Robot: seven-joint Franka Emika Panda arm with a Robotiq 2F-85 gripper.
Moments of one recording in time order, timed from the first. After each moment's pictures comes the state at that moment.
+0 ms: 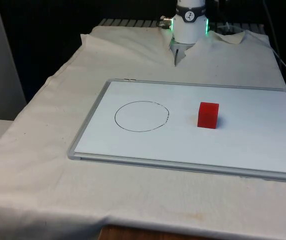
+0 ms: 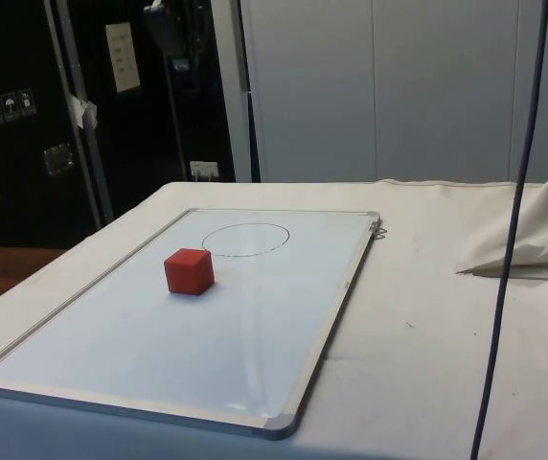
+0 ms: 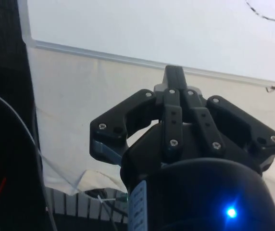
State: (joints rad) arm 0.09 0.08 0.01 -1.88 0.08 1.95 0.04
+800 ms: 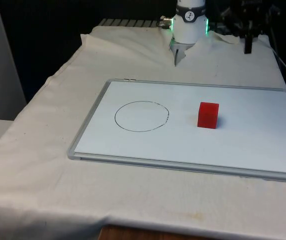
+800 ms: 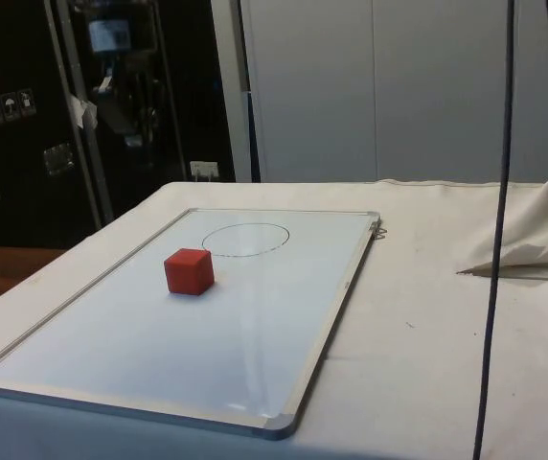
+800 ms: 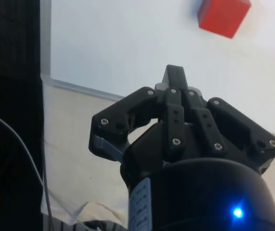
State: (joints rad) arm 0.11 0.29 0.09 -1.79 0.08 2.08 0.12
